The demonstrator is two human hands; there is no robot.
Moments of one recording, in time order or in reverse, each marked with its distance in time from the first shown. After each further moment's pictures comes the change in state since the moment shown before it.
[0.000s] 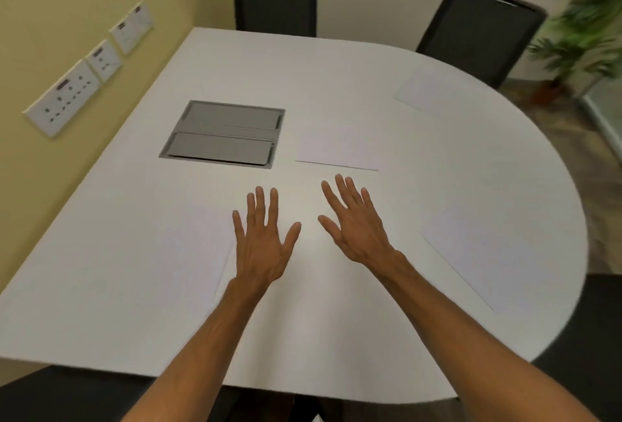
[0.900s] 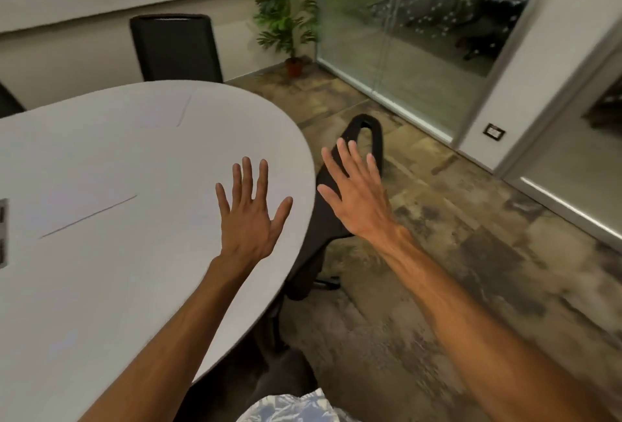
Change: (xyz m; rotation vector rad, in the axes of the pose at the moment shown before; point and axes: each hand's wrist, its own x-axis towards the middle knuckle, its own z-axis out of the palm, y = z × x) left_hand -0.216 0.449 0.080 -0.011 -0.064 0.776; right_hand -0.480 0.271 -0.162 -0.192 0.402 0.679
